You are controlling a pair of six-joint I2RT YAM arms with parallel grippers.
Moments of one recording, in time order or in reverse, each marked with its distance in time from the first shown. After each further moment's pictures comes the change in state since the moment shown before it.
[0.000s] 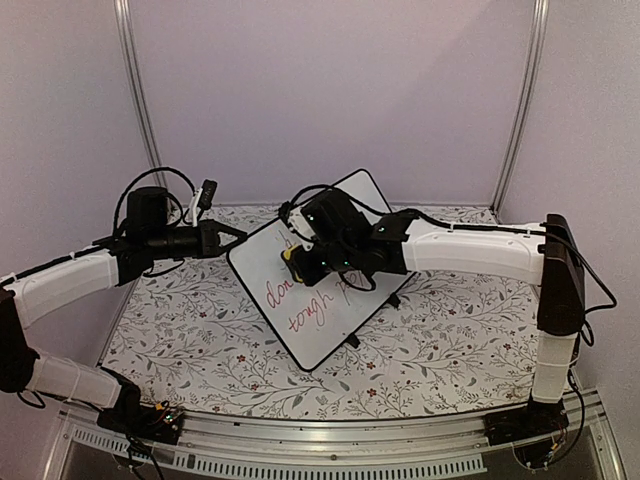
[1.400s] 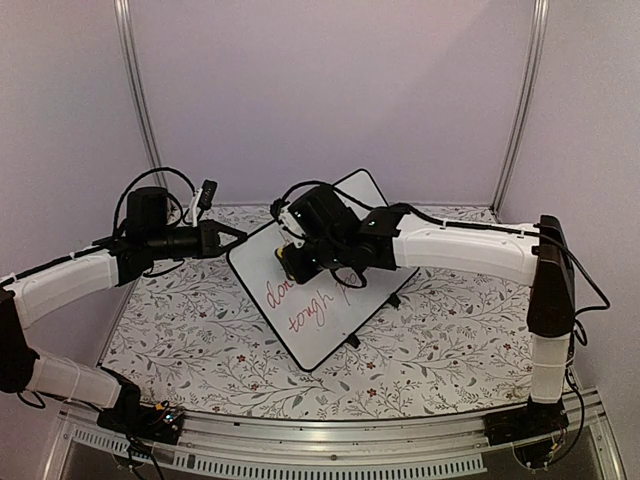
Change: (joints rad) left arm 0.000 -0.002 -0.001 -0.001 0.003 0.000; right arm 0.028 0.054 0.131 -0.103 0.024 0.024
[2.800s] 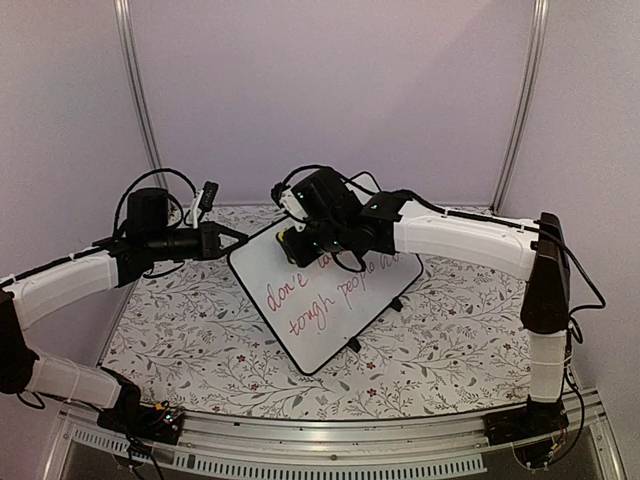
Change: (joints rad) left arm -0.008 -0.006 -0.005 -0.006 0.007 0.000; right arm -0.042 0.033 0.109 -0.041 0.017 -0.062
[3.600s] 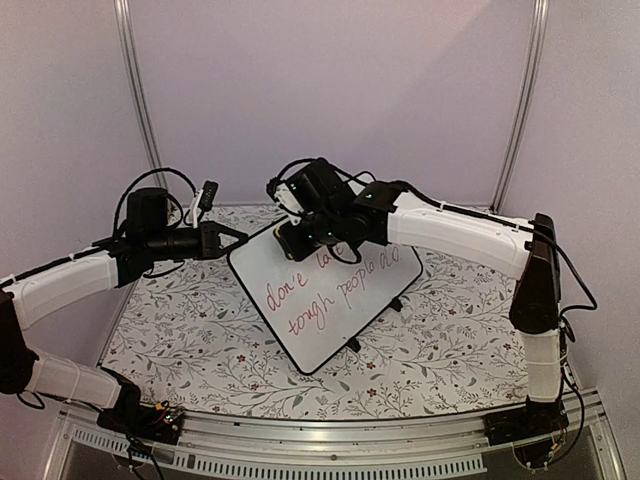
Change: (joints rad) left arm 0.000 -0.001 -0.002 0.007 0.001 0.000; right arm 0.000 0.032 0.090 -0.099 -0.005 0.003
